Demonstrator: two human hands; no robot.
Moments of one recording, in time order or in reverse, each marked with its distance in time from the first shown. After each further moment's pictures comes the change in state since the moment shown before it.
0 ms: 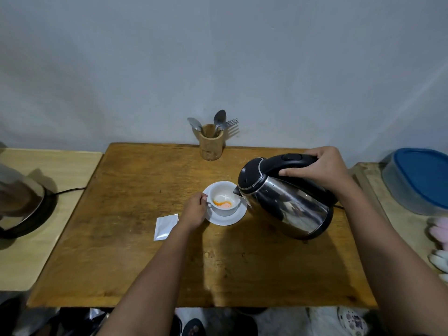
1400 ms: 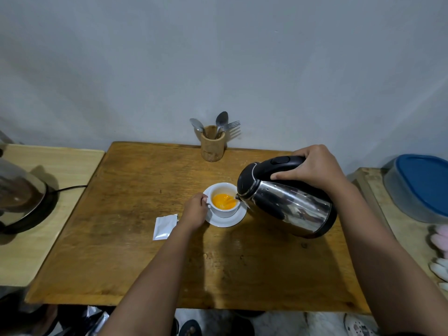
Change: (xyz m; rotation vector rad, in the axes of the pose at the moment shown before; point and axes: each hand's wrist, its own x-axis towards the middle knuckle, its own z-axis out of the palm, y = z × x) left_hand 0.001 0.004 0.003 0.031 0.031 -0.017; right_hand 0.013 -0.013 0.004 -0.245 -0.107 -0.094
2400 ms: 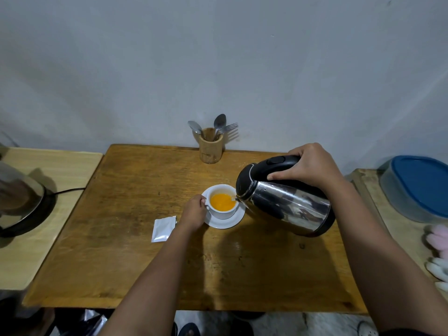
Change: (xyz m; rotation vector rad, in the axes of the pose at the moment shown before) left_hand 0.002 0.001 0.001 0.004 -0.004 -0.025; right_hand 0.003 -0.005 -0.003 -0.088 0.014 -0.015
